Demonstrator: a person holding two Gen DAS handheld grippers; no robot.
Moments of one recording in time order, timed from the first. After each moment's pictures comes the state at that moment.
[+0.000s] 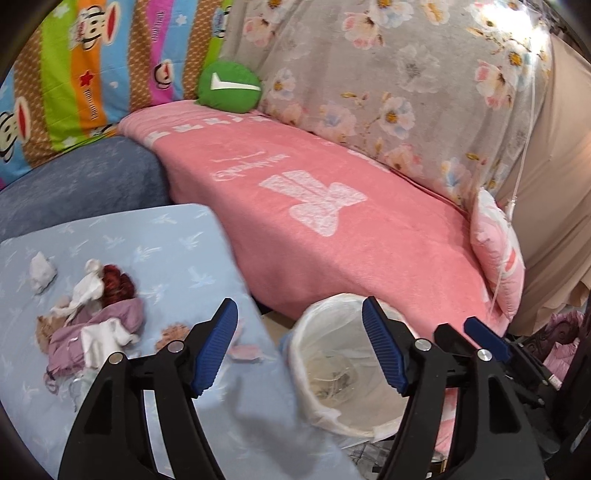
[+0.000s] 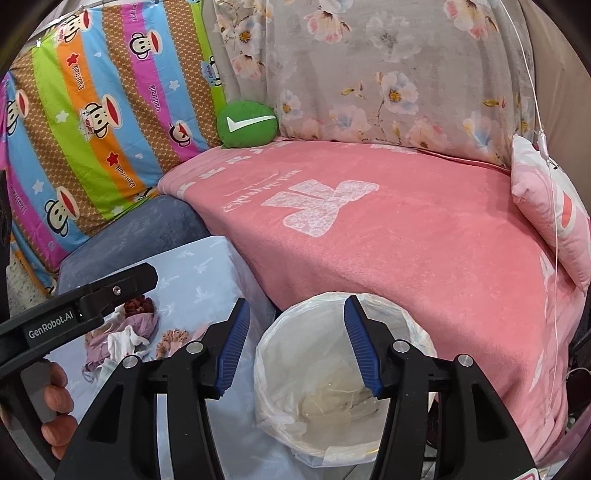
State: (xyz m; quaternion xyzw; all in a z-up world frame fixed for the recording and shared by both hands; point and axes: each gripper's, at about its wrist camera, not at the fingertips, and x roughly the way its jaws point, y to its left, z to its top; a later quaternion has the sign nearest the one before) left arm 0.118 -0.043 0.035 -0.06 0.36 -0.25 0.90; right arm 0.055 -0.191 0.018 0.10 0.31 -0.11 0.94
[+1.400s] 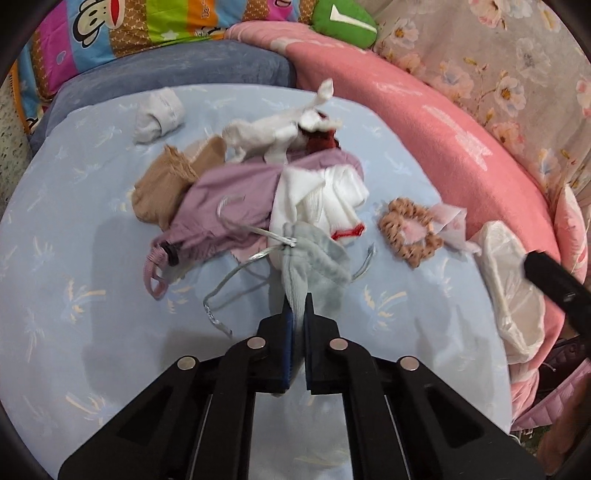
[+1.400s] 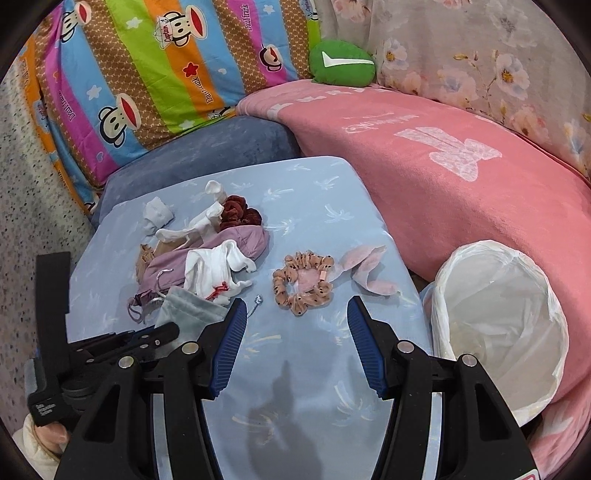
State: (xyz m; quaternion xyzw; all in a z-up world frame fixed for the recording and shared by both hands) left arm 0.118 0.140 -0.090 -0.08 0.47 -0.14 0.87; right arm 0.113 -0.013 -0.062 0.04 0.40 0.01 0.92
